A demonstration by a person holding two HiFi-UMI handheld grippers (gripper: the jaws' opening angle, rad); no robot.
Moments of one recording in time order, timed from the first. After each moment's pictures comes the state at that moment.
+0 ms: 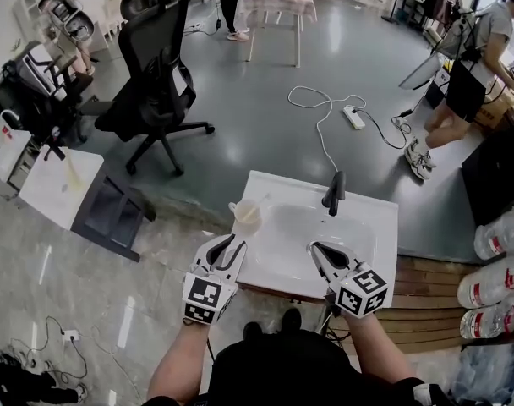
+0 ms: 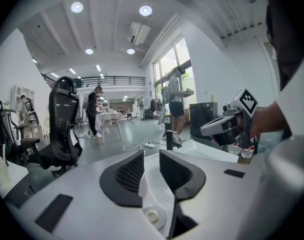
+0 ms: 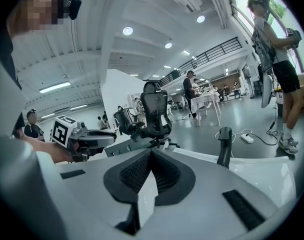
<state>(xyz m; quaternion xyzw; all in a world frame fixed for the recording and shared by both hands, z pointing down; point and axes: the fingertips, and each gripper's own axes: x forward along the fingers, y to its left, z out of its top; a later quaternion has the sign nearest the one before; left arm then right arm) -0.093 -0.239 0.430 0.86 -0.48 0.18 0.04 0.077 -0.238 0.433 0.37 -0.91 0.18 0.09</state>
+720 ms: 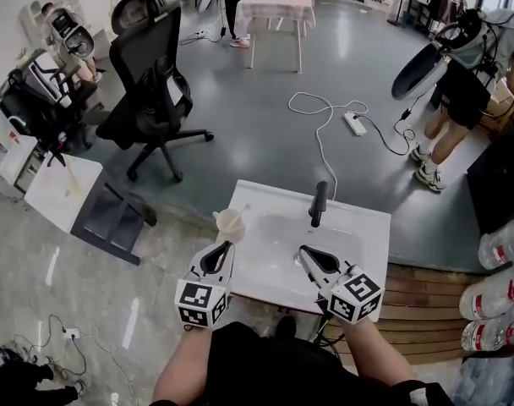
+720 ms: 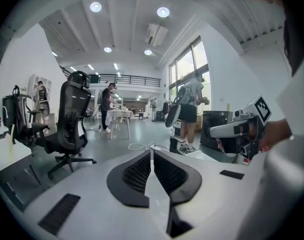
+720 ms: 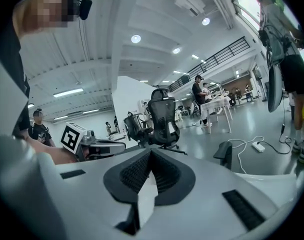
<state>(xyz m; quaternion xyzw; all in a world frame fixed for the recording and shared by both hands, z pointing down) -0.047 -0.259 0.428 0.82 -0.55 0.13 0.09 0.116 -0.255 0.406 0.32 -0.93 0.15 0.05</state>
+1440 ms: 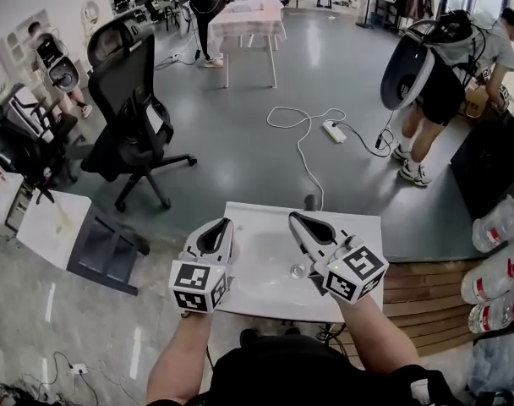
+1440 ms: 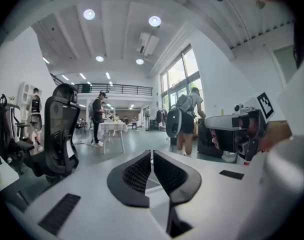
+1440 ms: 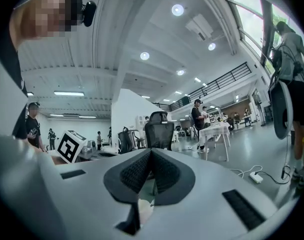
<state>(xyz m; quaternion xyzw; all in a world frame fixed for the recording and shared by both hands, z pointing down) -0.031 -0.338 0.341 0.85 -0.52 0.10 0.04 0.101 -0.316 0.290 0.36 -0.93 0.05 -0.03</state>
